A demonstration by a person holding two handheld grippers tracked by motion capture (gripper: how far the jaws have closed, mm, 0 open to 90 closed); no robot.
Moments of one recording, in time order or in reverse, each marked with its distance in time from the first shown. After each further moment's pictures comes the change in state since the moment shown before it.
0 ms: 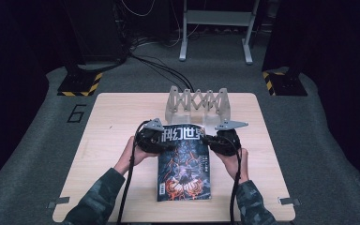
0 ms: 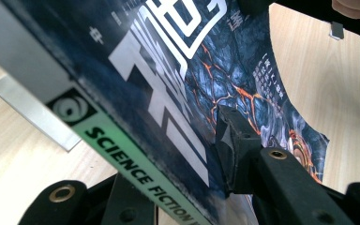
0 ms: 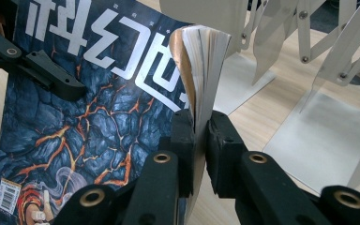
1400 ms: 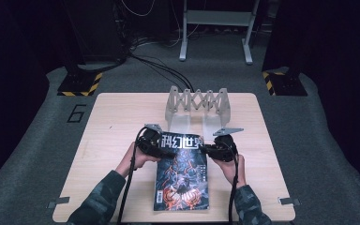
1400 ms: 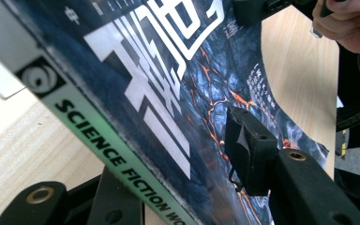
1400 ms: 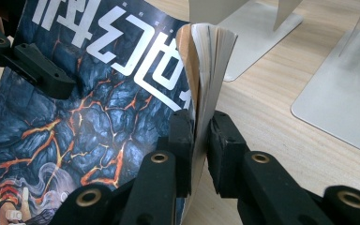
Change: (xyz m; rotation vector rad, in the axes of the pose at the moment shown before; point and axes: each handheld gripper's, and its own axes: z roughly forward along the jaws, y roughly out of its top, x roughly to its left) left arm 0.019 -0.027 0.026 0.080 -0.152 -0.227; right arm -0.009 -0.032 0.026 0.102 0.067 0.105
